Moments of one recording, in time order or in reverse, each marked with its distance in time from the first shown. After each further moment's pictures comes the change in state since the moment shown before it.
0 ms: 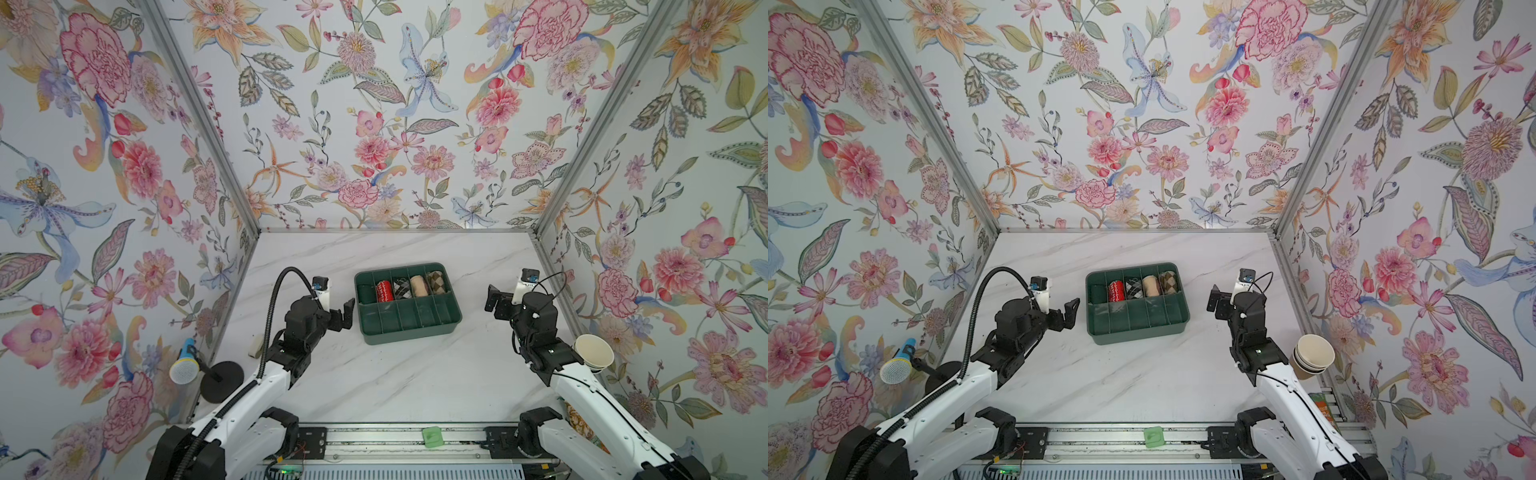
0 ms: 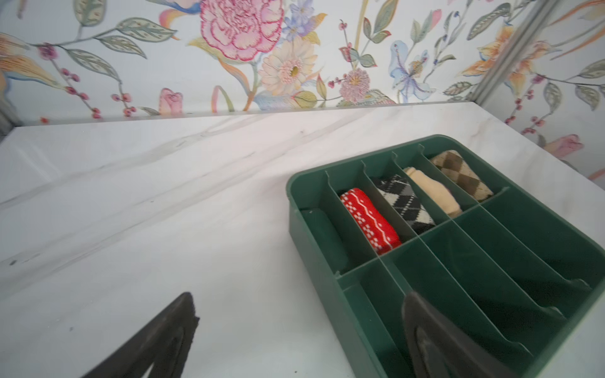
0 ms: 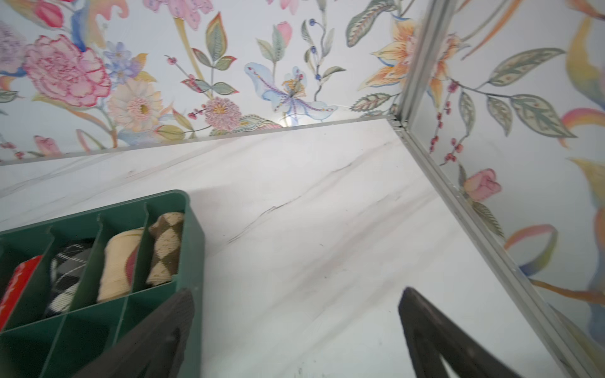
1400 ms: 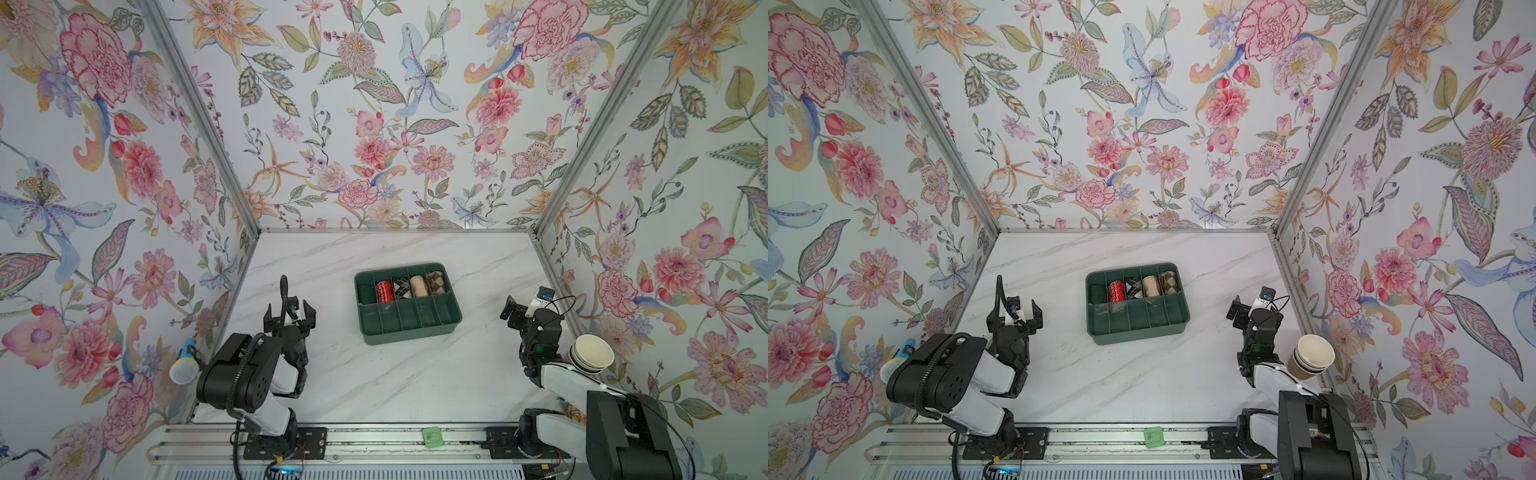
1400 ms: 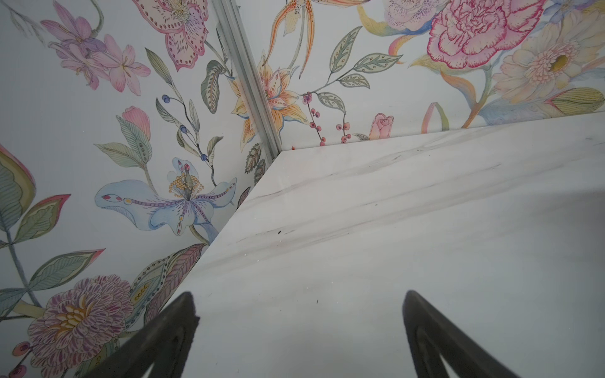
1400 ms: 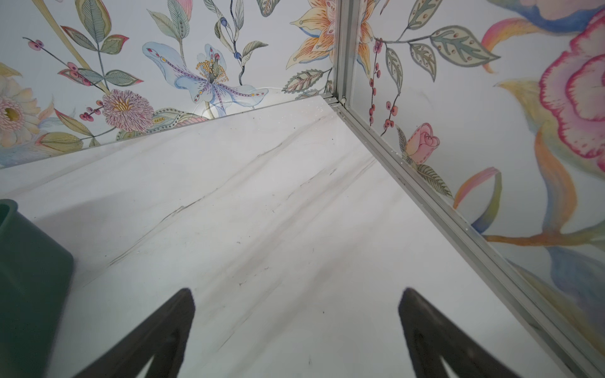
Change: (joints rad) left arm 0.232 0.616 -0.348 1.215 -0.347 0.335; right arm -0.244 0.359 -0.266 0.670 -0.103 -0.047
